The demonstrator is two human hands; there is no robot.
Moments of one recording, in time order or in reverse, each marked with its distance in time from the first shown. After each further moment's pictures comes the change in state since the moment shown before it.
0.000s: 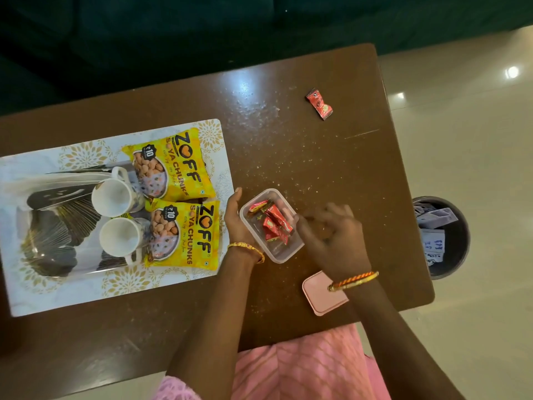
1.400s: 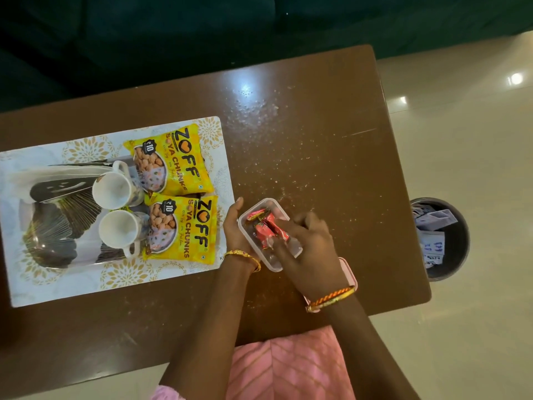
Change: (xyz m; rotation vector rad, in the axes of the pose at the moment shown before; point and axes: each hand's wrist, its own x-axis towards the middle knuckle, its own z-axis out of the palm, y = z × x) left_hand -0.012 -0.016 -0.010 0.006 -0.031 -0.012; right_hand -0.029 -0.017 0.011 -0.022 -0.183 0.048
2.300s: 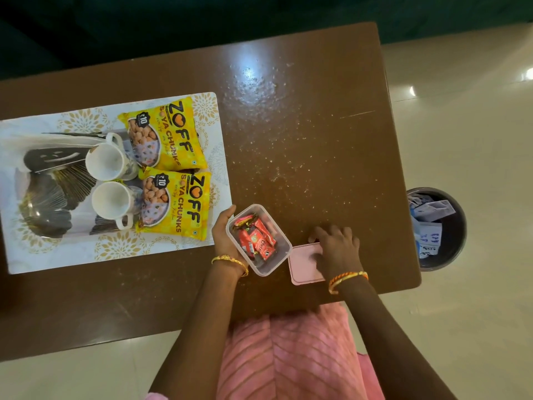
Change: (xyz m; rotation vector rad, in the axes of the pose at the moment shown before) left_hand -0.020 -0.034 -0.037 0.028 0.254 -0.034; right_hand -0.017 0.105 0.005 -0.535 -0.303 0.243
